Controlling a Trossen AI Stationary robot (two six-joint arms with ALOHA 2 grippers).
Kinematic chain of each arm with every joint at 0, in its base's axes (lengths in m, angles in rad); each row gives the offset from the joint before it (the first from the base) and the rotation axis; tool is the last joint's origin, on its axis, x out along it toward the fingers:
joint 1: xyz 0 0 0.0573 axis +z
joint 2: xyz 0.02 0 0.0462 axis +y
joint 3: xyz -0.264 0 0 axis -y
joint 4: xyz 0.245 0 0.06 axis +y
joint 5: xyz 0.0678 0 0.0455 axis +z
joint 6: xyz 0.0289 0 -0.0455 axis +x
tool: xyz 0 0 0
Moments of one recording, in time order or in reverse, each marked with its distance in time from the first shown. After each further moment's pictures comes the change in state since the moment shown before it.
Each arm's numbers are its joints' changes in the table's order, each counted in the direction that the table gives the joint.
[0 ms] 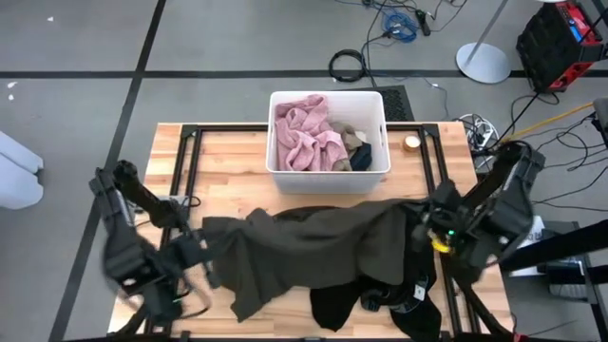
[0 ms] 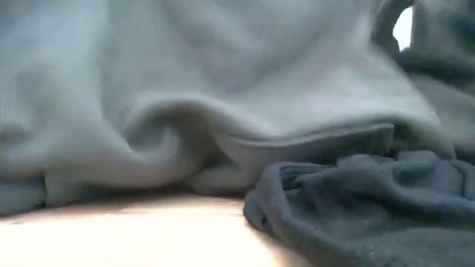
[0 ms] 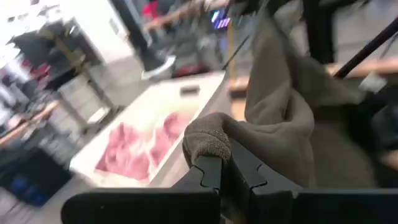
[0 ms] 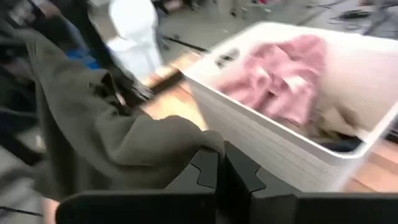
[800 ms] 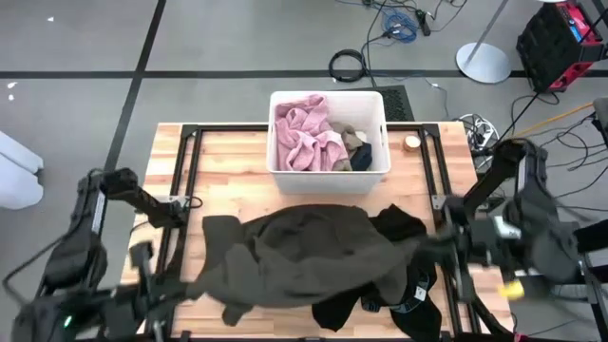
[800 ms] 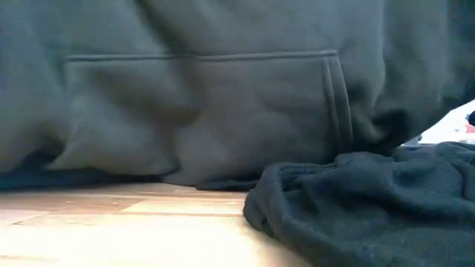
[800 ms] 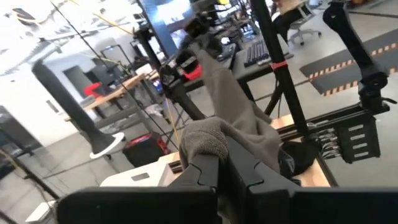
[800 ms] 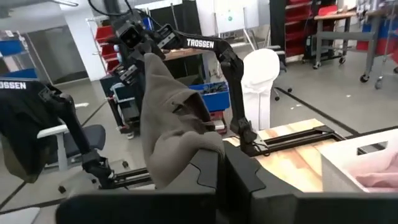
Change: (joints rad) left arm -0.274 0.068 0.292 -0.944 0.084 1.246; right arm 0.188 0.009 0.111 -1.094 -0.022 -1.235
